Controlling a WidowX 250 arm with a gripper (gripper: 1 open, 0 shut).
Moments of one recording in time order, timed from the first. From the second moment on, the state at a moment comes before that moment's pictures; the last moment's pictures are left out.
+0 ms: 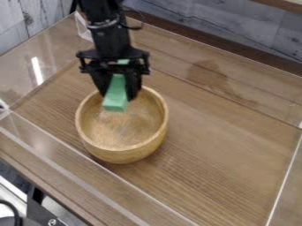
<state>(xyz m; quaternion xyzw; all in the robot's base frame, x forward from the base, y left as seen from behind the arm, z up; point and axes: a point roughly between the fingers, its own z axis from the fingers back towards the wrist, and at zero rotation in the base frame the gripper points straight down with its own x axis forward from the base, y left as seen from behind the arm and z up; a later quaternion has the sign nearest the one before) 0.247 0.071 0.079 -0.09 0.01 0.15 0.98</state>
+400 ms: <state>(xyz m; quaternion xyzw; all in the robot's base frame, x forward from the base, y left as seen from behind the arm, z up) 0.250 0.134 0.079 -0.07 -0.03 0.18 0.98</state>
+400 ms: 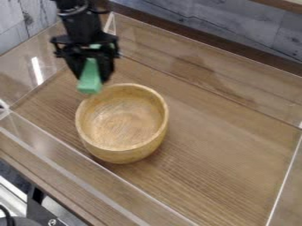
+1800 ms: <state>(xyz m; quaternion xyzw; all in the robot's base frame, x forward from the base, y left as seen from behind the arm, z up) 0.261 0.137 0.057 -0.05 -0.05 0.17 0.98</state>
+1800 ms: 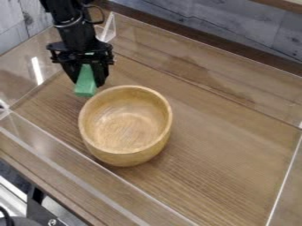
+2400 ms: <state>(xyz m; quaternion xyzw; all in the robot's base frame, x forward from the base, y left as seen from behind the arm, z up) 0.265 0.142 0.049 -0.04 -0.05 0.17 0.98</state>
